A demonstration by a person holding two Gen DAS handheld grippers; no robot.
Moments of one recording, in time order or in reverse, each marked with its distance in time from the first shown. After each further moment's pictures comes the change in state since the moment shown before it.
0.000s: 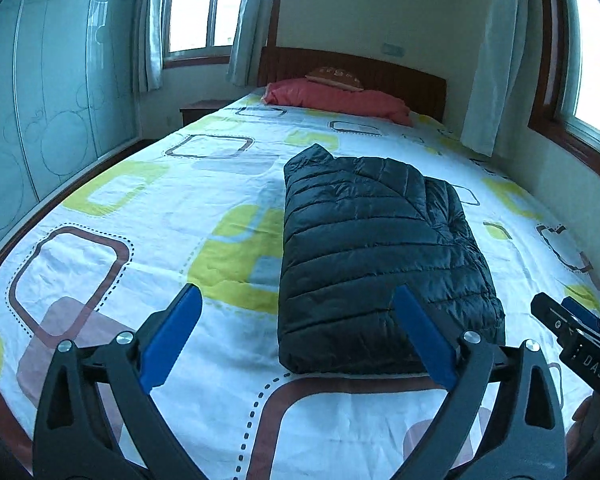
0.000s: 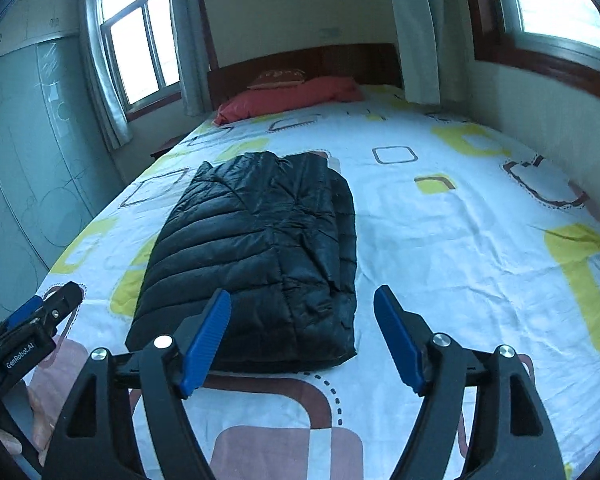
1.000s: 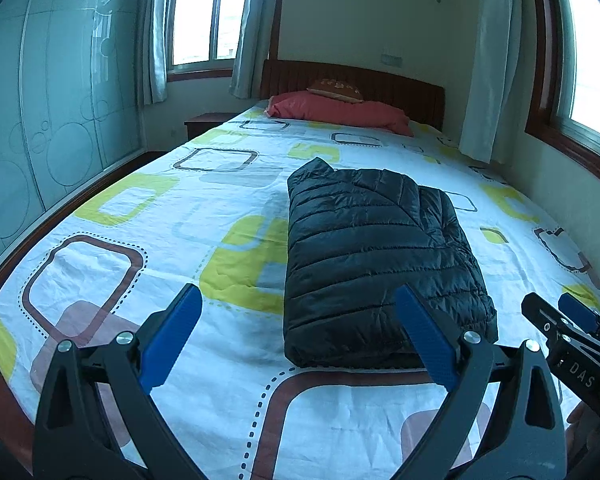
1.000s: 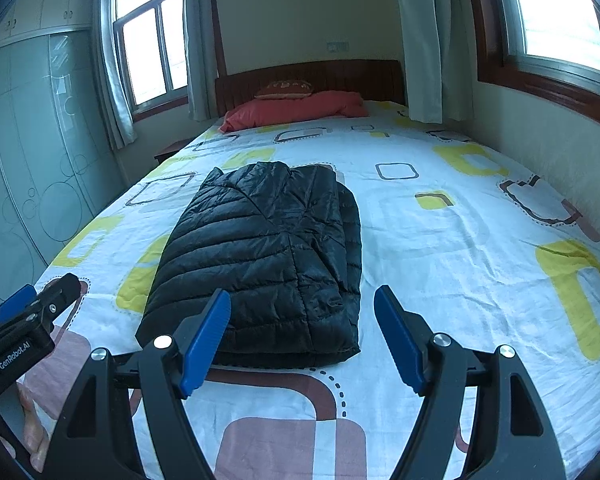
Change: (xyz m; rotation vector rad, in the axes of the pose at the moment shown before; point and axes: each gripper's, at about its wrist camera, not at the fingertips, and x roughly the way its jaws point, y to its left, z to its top) left arm -0.027 0.000 -0.003 0.010 -0.044 0.015; right arm -0.018 0.015 -0.007 -0.035 -0.041 -0.011
